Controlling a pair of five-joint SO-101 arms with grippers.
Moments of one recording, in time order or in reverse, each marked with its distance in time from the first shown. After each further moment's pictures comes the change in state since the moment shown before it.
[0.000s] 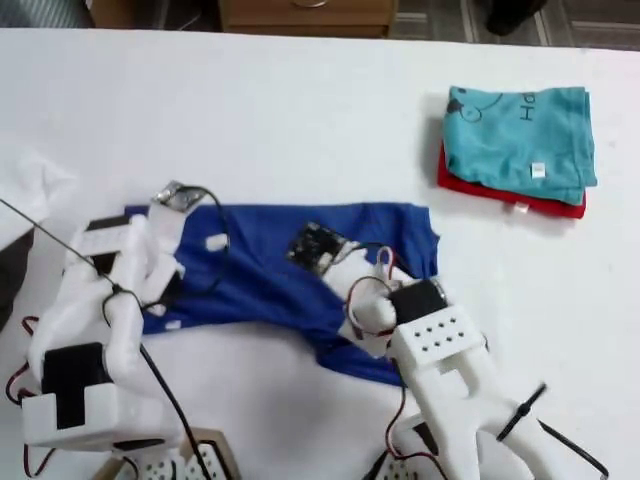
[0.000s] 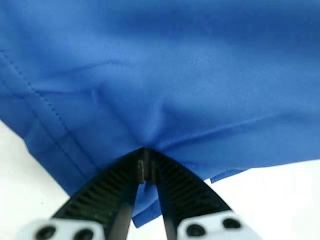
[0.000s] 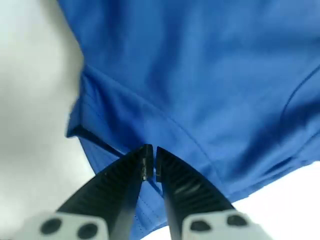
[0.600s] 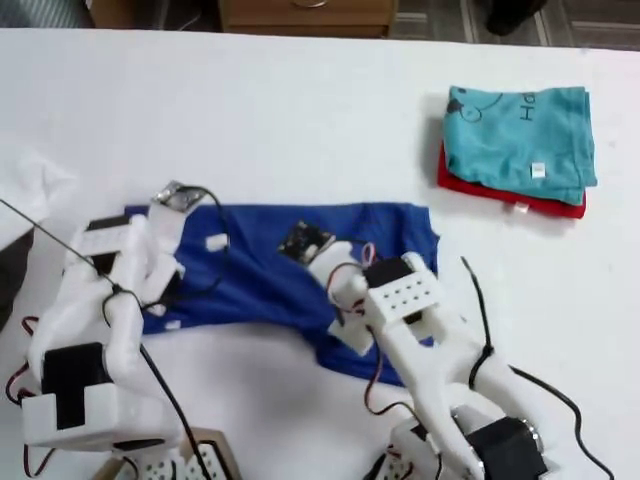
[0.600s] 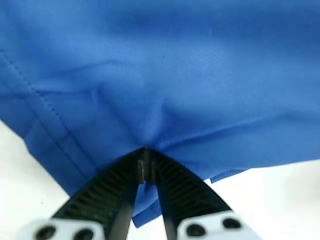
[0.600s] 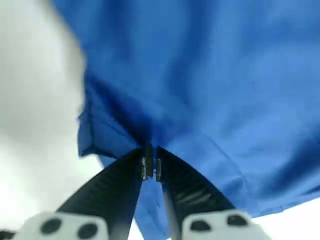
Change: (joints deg) left arm 0.0 0.0 0.0 0.0 0.0; right arm -3.7 17.5 -7.2 0.7 -4.7
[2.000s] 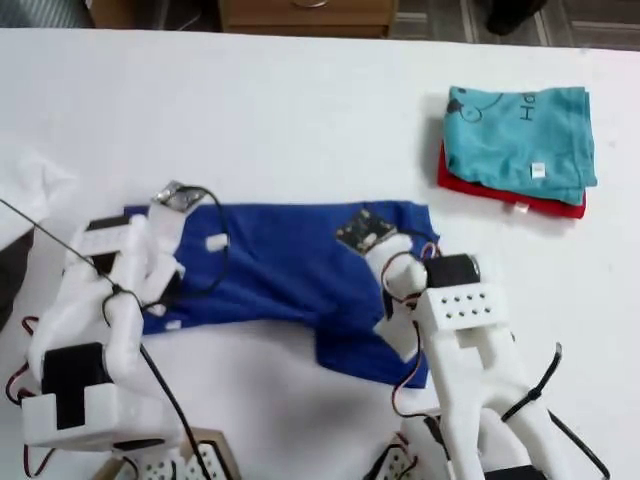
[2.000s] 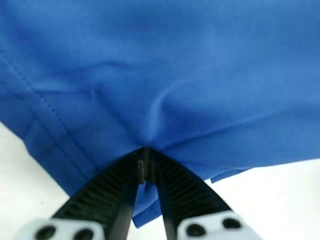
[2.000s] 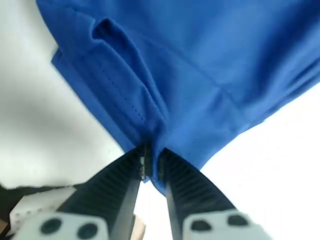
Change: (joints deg) left arm 0.0 0.0 0.0 0.1 0.0; right arm 15.9 -12.3 -0.4 16.1 3.5
